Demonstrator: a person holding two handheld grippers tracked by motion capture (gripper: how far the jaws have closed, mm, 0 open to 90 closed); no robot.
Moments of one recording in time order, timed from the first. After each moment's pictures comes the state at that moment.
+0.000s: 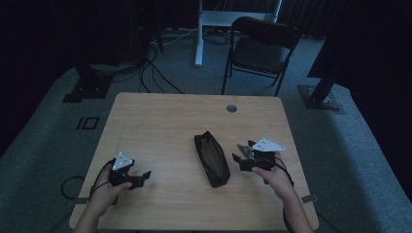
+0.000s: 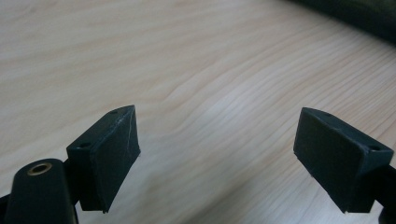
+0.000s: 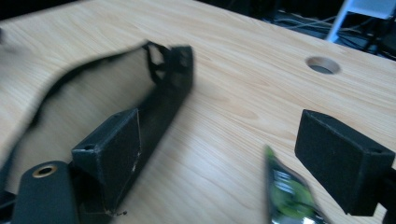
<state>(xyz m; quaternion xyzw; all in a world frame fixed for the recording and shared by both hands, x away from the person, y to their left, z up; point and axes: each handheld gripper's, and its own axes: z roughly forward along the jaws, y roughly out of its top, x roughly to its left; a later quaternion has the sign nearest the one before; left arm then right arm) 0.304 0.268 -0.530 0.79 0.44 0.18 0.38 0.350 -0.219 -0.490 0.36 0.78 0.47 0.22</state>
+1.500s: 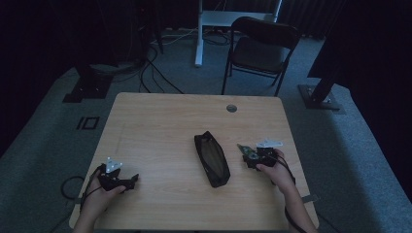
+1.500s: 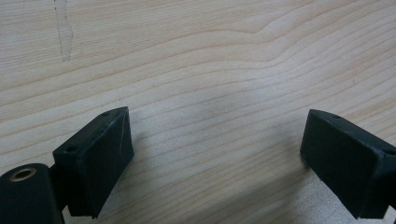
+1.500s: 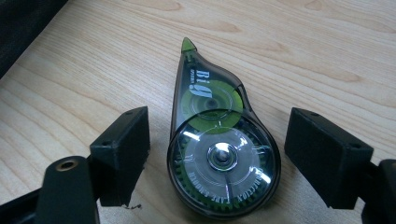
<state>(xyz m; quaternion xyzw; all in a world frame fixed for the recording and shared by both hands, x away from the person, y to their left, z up) 0.298 0.293 -0.547 0.77 0.52 0.22 0.31 0.390 -0.251 -0.550 0.44 0.80 0.35 0.19</state>
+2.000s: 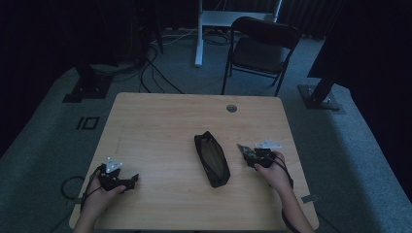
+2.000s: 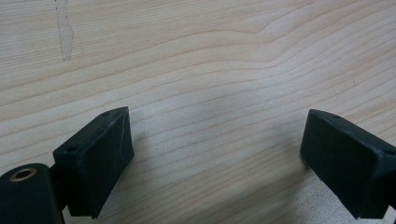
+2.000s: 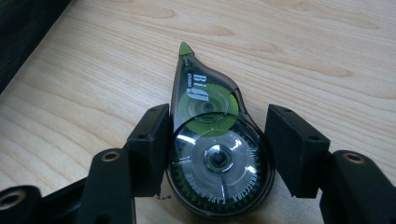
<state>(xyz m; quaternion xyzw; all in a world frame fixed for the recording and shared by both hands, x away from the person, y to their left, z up) 0.298 0.293 -0.547 0.76 0.52 0.22 0.31 0.382 -0.243 -0.548 0.48 0.78 0.35 0.21</state>
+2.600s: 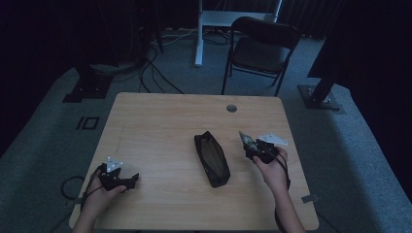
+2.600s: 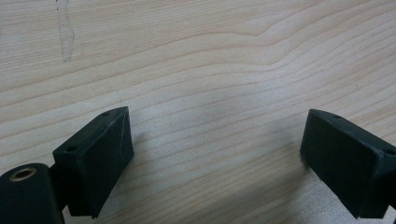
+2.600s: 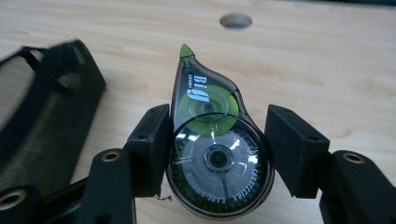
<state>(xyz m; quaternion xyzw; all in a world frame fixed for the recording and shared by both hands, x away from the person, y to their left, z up) 0.300 0.291 -0.546 0.76 0.52 0.22 0.31 0.366 -0.225 -0.491 0.52 0.71 0.40 0.25</state>
